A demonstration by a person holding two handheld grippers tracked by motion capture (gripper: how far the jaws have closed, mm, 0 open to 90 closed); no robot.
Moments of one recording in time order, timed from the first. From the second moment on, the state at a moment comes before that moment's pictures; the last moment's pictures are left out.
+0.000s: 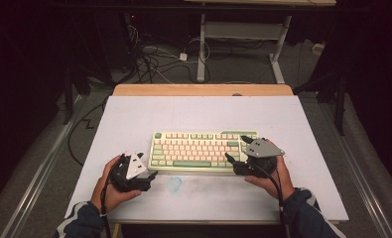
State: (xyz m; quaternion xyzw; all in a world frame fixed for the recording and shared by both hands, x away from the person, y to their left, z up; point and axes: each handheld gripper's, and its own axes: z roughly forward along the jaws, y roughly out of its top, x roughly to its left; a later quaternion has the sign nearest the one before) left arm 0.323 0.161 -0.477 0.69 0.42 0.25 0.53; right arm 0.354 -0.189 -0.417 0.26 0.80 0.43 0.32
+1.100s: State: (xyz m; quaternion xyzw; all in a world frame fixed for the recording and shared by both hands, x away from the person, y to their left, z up) left arm 0.347 0.135 -0.436 0.70 0.43 0.18 0.54; right arm 0.320 -0.238 -0.448 0.29 0.80 0.42 0.32
